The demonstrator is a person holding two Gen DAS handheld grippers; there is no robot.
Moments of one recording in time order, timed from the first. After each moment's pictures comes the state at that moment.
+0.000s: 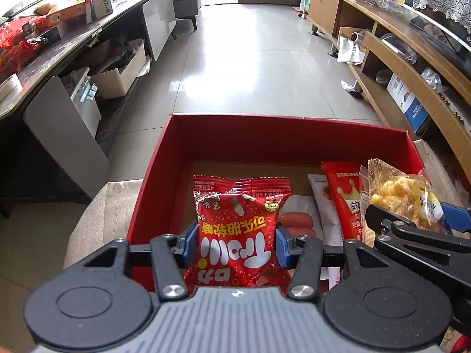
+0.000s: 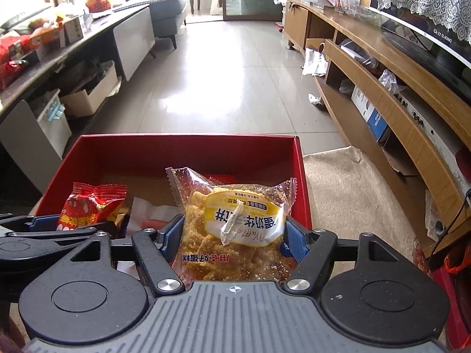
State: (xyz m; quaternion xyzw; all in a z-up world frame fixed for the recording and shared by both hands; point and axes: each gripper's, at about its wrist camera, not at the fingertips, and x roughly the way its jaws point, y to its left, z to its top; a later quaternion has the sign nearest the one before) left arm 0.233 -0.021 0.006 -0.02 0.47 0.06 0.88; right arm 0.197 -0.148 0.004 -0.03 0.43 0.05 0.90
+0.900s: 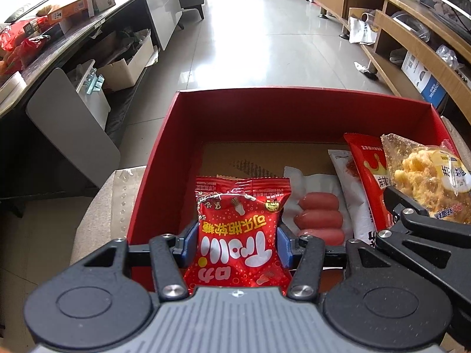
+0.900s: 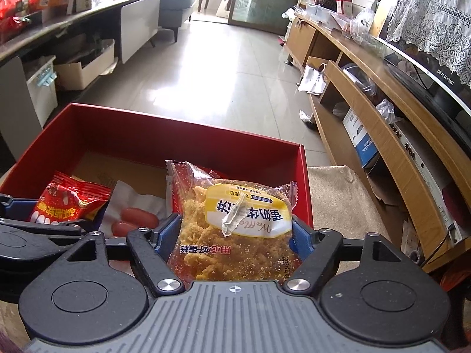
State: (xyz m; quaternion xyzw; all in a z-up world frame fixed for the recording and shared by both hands) left arm 0.237 -0.022 -0.016 0.01 0.49 0.08 0.87; right arm 0.198 -0.126 -0.011 -0.12 0.41 0.03 0.91
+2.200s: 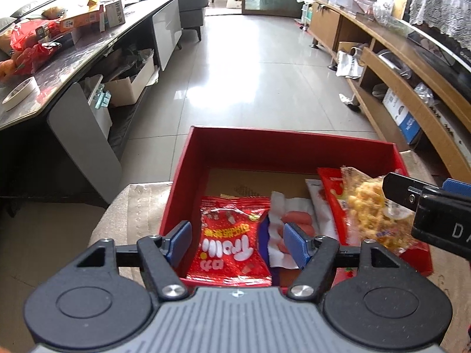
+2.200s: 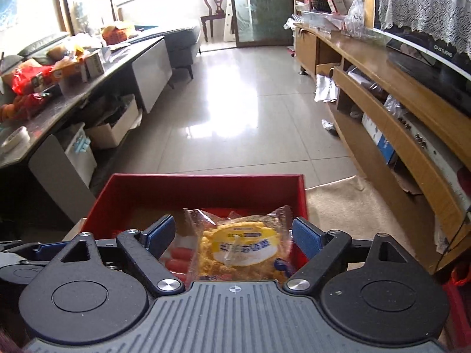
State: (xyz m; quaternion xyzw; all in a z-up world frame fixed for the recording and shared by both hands) left arm 0.199 -0.010 0.039 -0.03 0.45 0.05 0.89; right arm 0.180 -0.168 0.045 0.02 0.38 0.09 0.92
